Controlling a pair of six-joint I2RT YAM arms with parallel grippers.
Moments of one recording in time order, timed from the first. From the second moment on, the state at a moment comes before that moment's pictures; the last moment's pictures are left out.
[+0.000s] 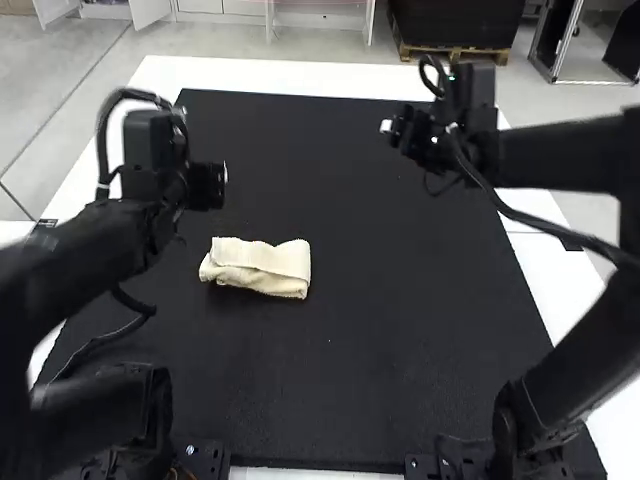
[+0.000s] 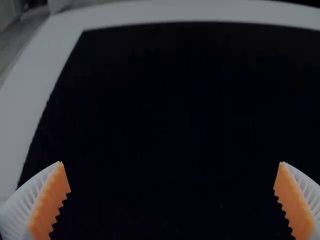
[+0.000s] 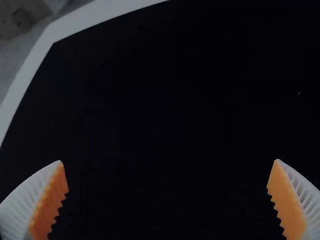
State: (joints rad) left arm 0.00 0.85 0.43 0.17 -0.06 0.04; right arm 0.27 1.39 0.83 0.14 -0.15 0.39
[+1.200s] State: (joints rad) left arm -0.03 0.01 0.23 0.26 -0.02 0.18; right arm 0.21 0.36 0.41 0.11 0.11 0.25
